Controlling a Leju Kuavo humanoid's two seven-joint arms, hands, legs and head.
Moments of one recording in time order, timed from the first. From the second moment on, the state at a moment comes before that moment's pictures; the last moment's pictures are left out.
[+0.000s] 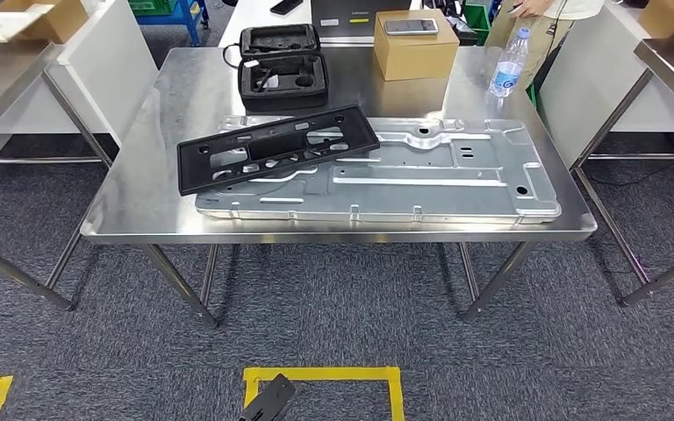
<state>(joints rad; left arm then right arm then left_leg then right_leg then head) -0.27 -0.12 -1.04 -0.47 0.36 0.29 -0.17 -0.12 0.02 1.23 -0.22 -0.76 -0.31 0.05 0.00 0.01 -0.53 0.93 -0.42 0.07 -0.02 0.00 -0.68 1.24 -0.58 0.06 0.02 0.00</state>
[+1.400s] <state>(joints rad) -0.09 -0.04 -0.85 -0.26 0.54 0.40 0.02 -0.12 0.03 1.22 -0.22 -0.81 -0.33 0.04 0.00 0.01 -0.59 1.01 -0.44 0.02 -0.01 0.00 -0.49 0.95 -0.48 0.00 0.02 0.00</state>
